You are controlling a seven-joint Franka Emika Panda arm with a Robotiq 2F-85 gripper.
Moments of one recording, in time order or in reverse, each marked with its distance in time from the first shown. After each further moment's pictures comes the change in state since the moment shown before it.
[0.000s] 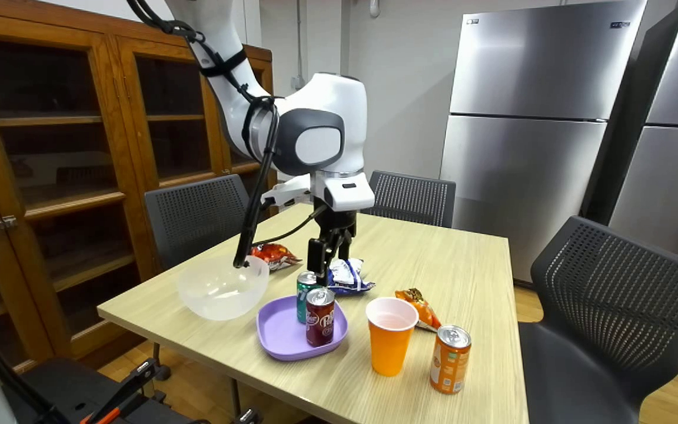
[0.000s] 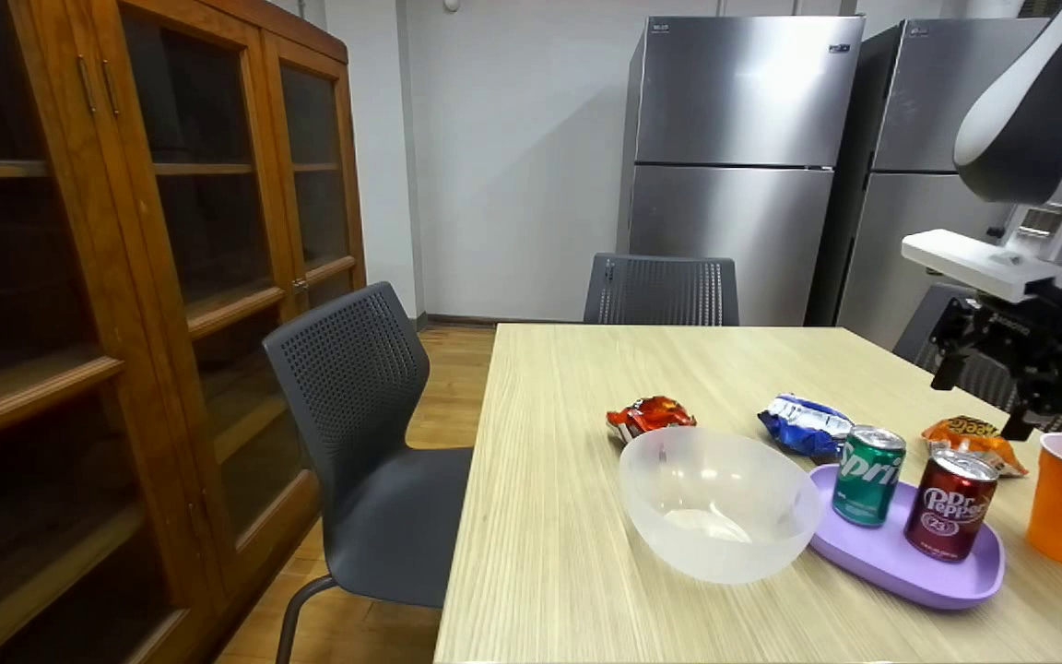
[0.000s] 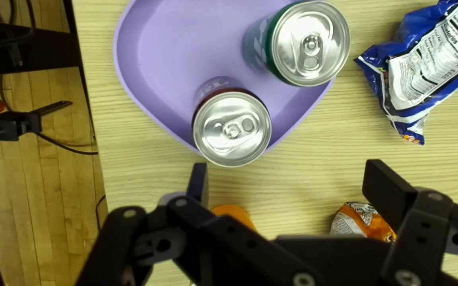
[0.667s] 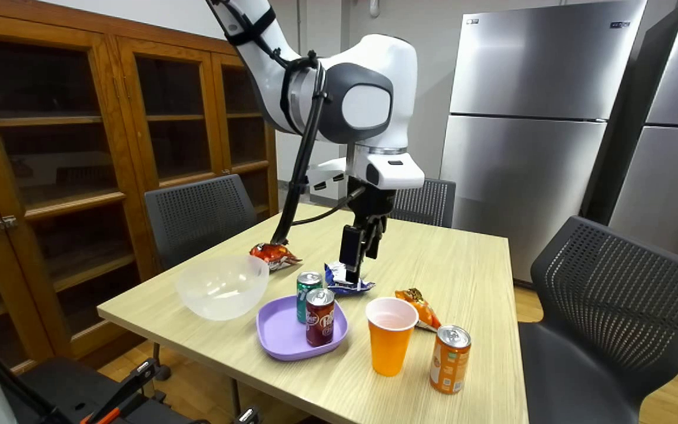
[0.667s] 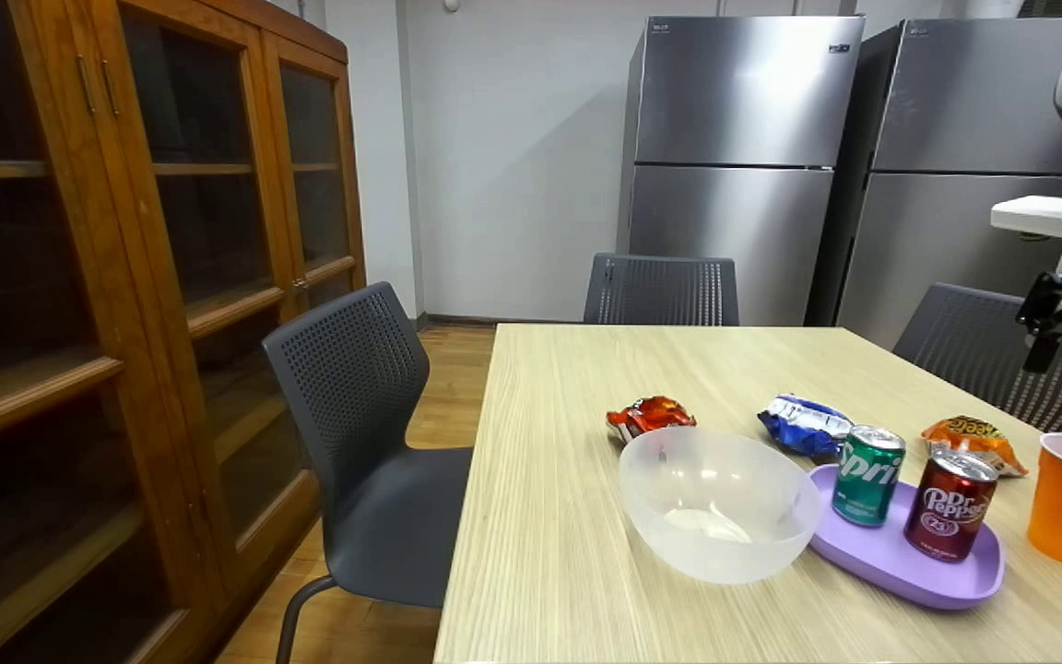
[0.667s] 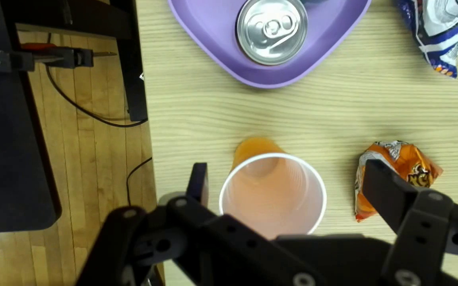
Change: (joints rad) arm -0.101 -0.073 -0.065 0.070 -0.121 -0.231 -0.059
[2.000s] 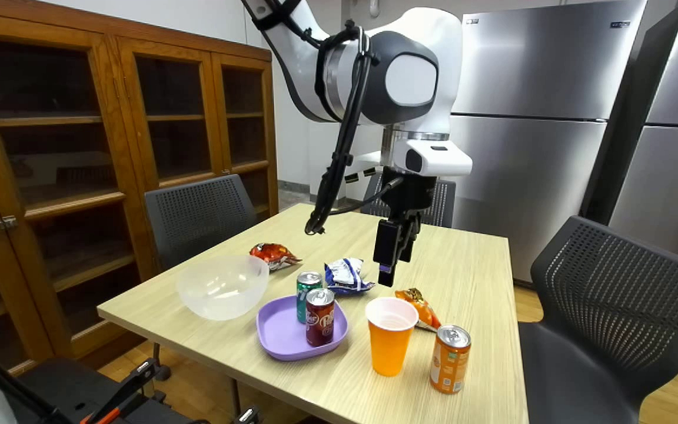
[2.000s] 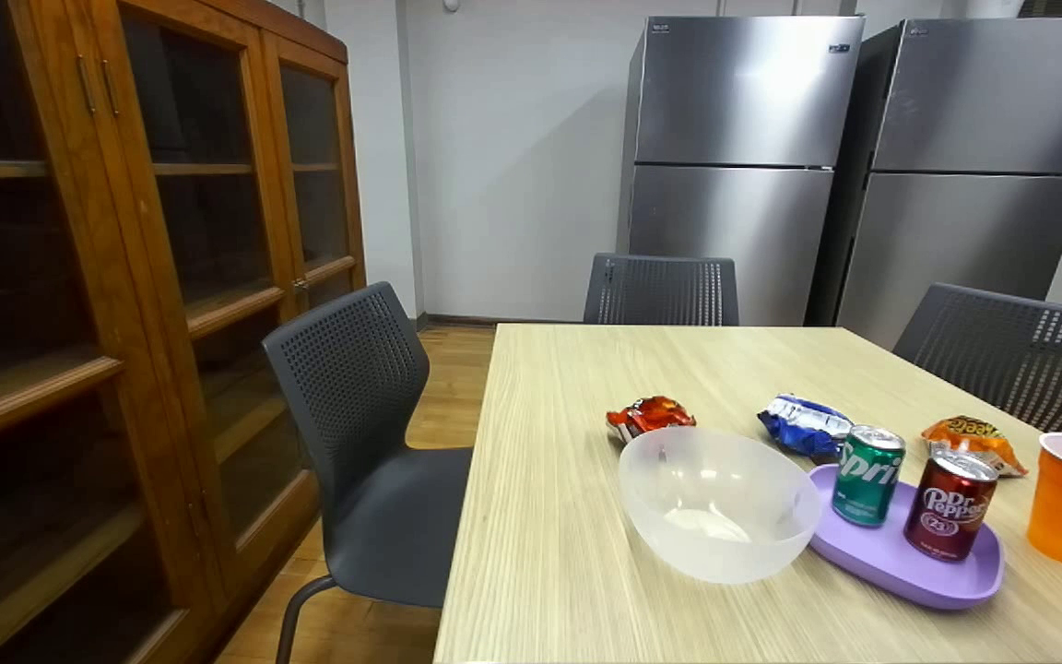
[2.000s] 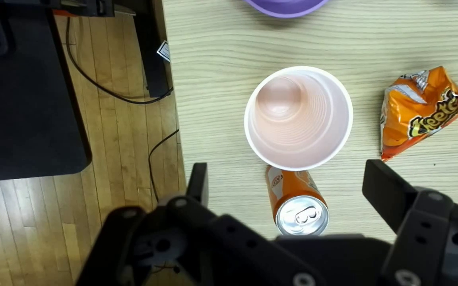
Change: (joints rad) arm -0.070 -0.004 -0.049 0.071 -0.084 -0.103 0.000
